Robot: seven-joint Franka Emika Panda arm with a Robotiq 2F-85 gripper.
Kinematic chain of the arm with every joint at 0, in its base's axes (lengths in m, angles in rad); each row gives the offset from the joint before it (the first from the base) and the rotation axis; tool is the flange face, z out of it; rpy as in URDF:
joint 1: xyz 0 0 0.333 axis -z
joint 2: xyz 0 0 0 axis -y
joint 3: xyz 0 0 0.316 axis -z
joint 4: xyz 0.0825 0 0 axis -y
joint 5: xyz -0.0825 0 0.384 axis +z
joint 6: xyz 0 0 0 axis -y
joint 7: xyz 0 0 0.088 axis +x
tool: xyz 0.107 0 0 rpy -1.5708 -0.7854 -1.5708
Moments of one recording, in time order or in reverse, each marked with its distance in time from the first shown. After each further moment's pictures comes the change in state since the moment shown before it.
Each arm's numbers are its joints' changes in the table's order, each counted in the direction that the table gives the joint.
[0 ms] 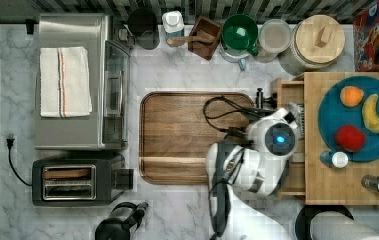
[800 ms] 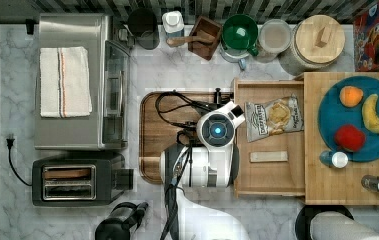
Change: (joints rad) arm -0.190 0.001 -0.048 -0.012 -0.028 0.006 0.291
